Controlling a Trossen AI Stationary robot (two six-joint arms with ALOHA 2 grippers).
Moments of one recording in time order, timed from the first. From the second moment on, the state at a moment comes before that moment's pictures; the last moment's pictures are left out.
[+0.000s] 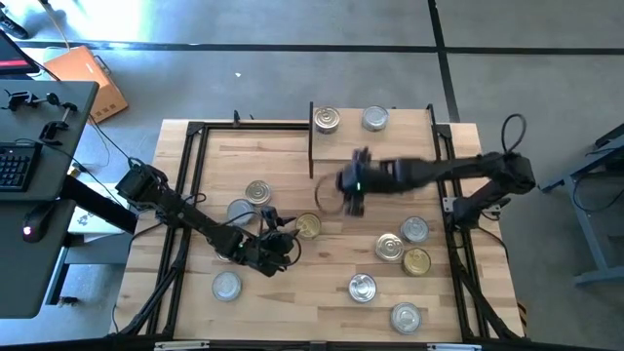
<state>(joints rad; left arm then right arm) -0.48 1.71 0.83 0.02 -0.98 -0.03 0.03 1.53 1.22 -0.62 0.33 -0.06</state>
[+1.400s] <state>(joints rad) -0.40 1.82 0.84 0.04 -0.41 0.21 0.43 1.59 0.62 0.47 0.73 0.51</state>
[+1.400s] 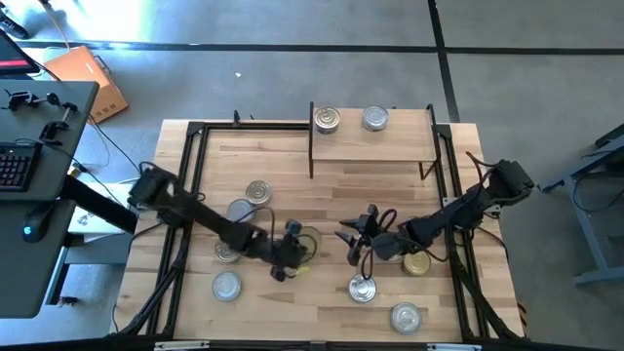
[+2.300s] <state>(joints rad) -0.34 1.70 0.75 0.08 -0.39 -0.15 0.42 1.59 0.62 0.47 0.73 0.47</state>
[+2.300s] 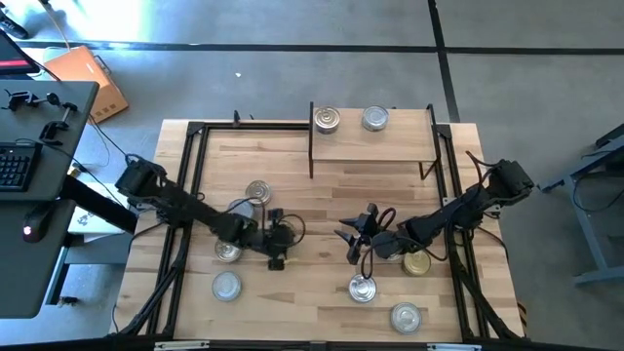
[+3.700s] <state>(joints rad) -0.35 1.73 0.87 -0.09 -0.34 0.02 0.42 1.59 0.62 0.45 0.72 0.50</state>
